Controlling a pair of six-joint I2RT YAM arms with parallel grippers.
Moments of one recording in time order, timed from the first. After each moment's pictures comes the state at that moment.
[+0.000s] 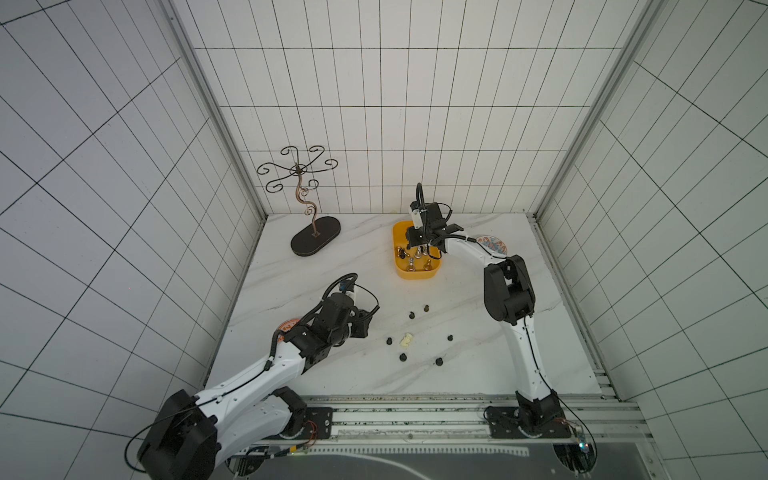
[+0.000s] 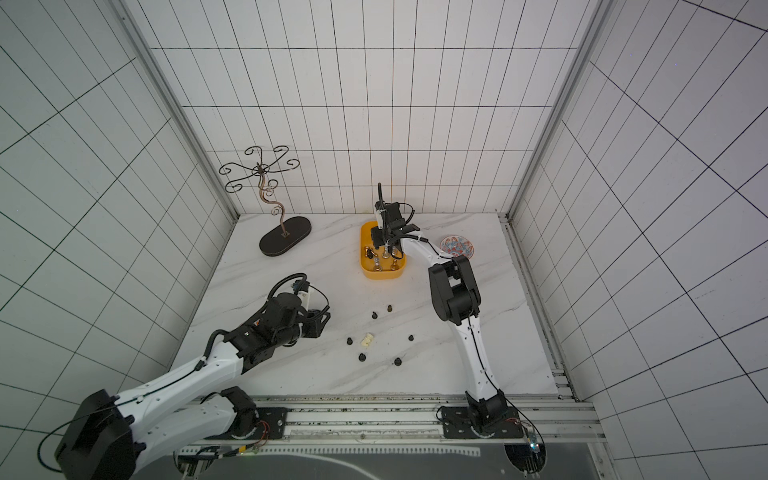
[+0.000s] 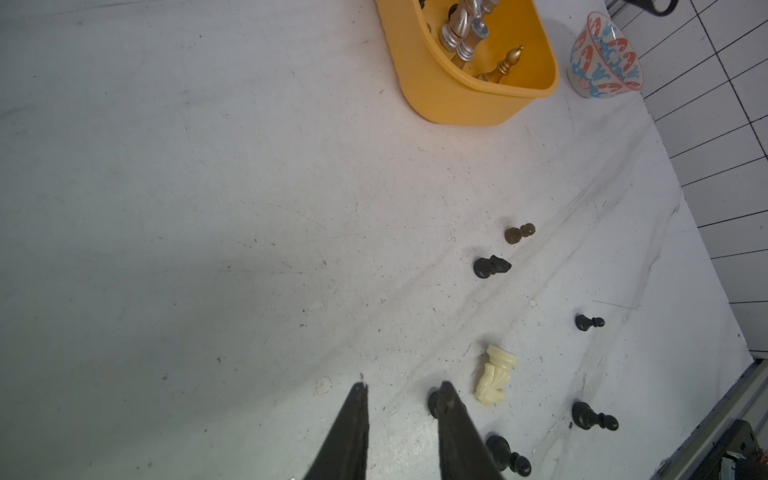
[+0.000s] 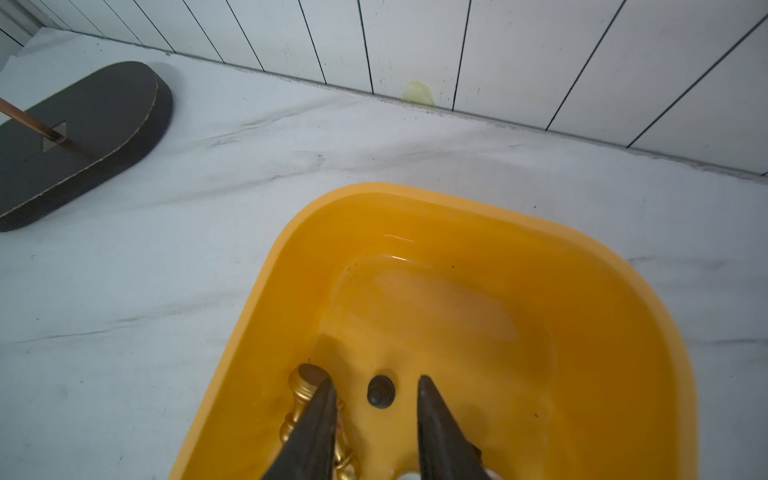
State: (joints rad) left arm -0.62 1.01 0.51 -0.20 0.04 -0.58; right arm 0.44 2.34 1.99 -0.33 -0.07 0.11
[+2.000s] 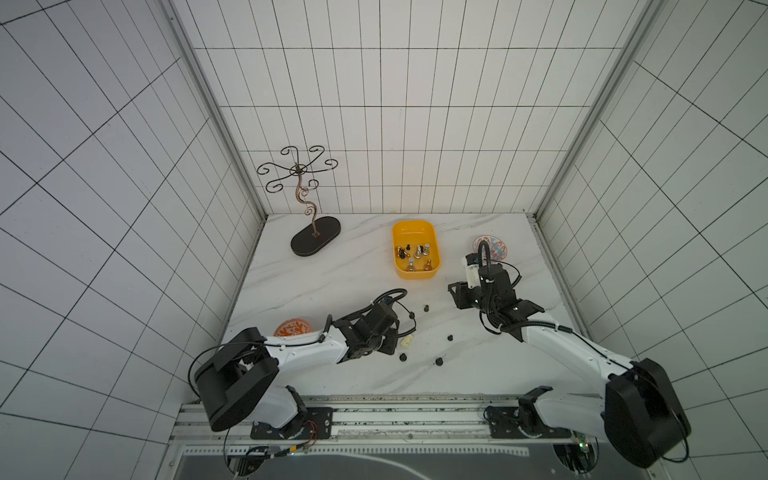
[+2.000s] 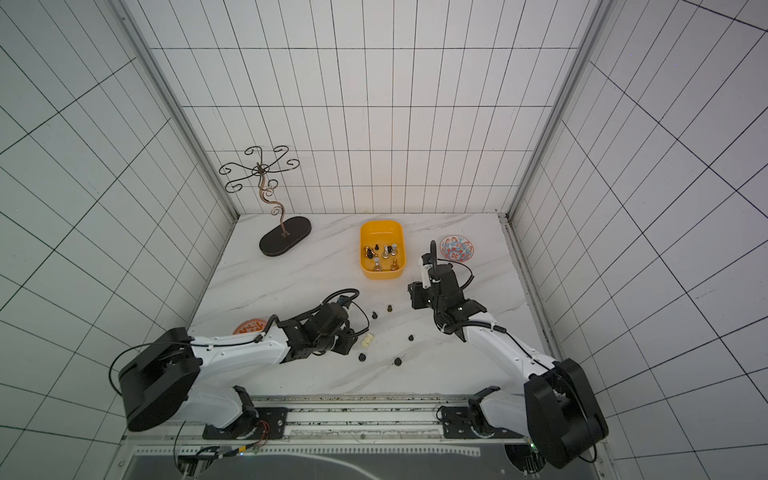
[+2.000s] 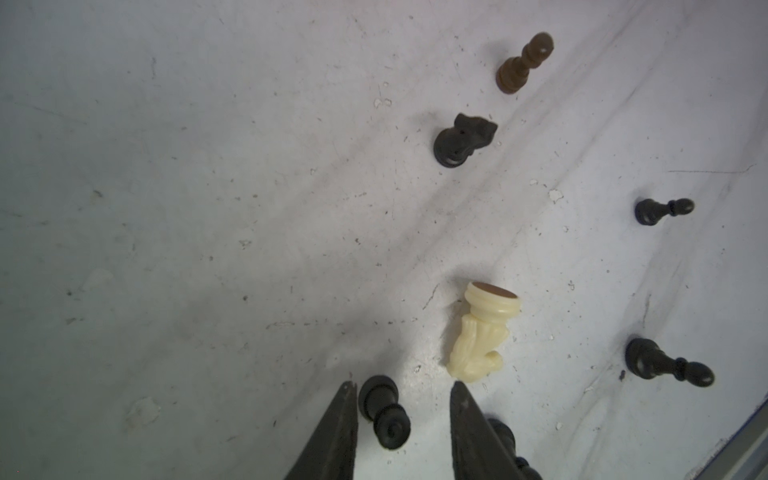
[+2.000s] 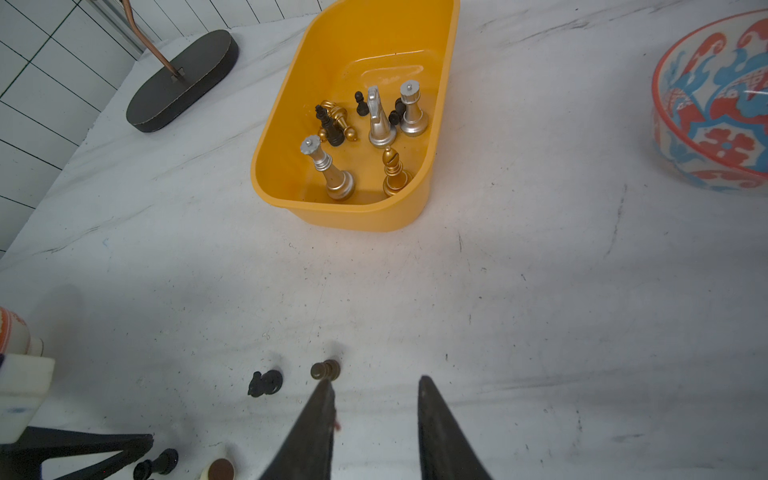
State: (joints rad) left arm -0.89 1.44 0.65 -0.18 -0.02 -0.57; right arm 0.44 1.22 0.68 -0.09 -0.07 0.29
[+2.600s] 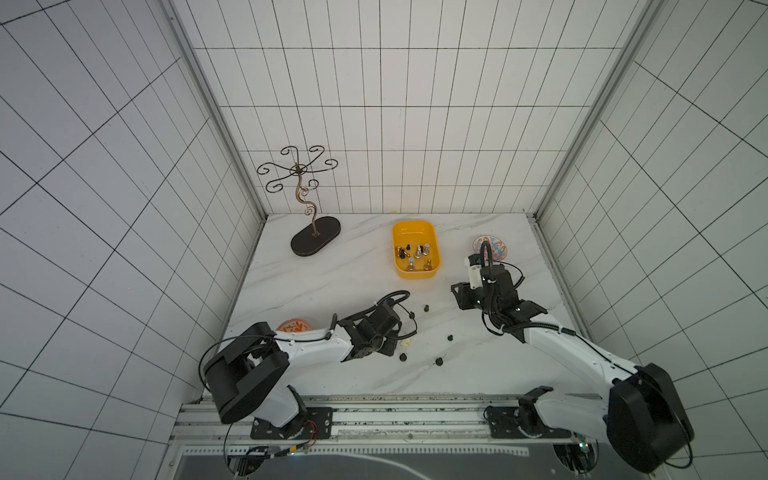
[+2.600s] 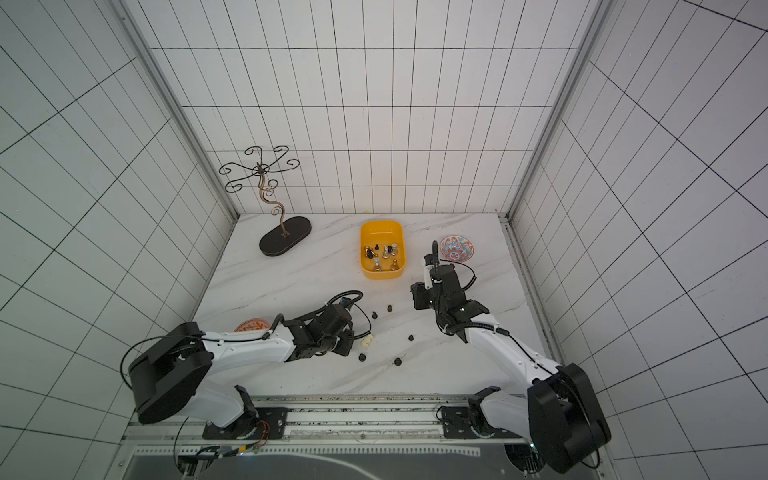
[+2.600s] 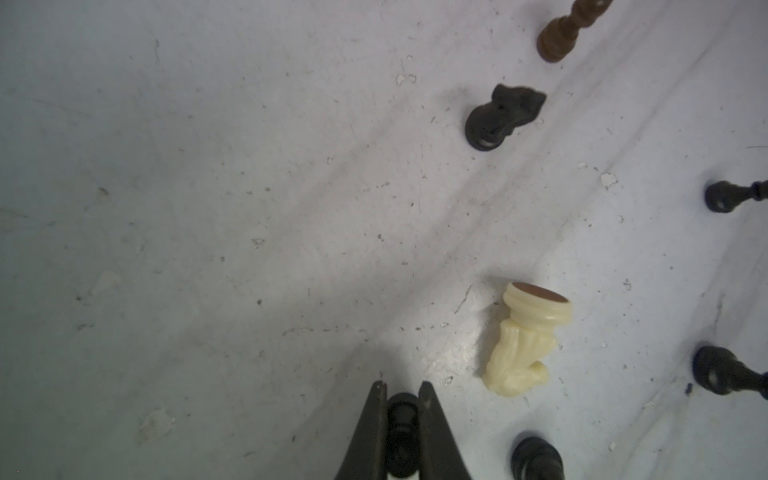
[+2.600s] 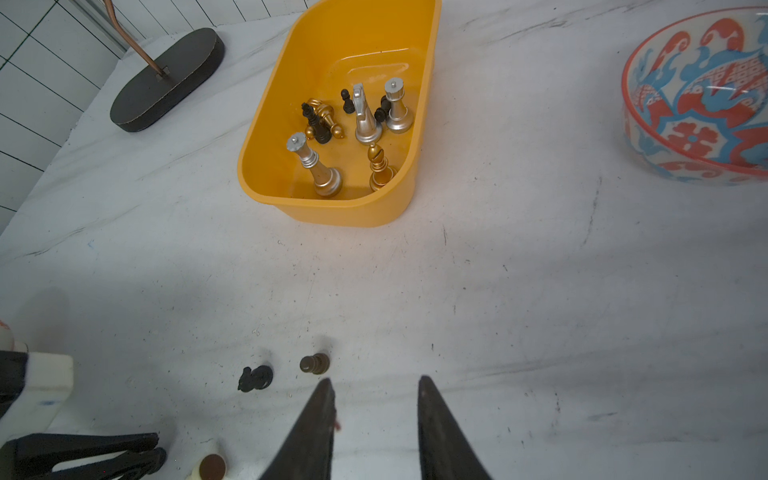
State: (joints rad) left arm -0.90 1.48 0.66 -0.20 -0.07 -0.53; right arm 0.43 1.20 0.68 -0.12 -0.04 0.29
